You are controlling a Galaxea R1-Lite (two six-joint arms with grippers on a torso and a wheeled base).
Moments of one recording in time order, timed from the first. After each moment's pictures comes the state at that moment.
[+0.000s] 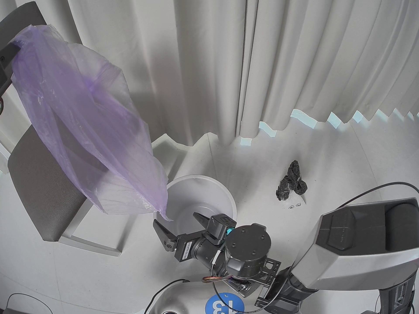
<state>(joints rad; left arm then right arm) -0.41 1.02 -0.95 -0.43 0.15 -0.03 1.01 2.34 -0.86 -1.44 -0.28 0.47</state>
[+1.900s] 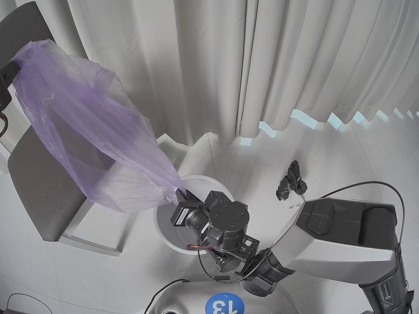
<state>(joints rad) -0.38 1.00 -0.86 -0.43 0.15 -0.04 0.93 2.44 -1.12 -1.36 -0.42 0.57</state>
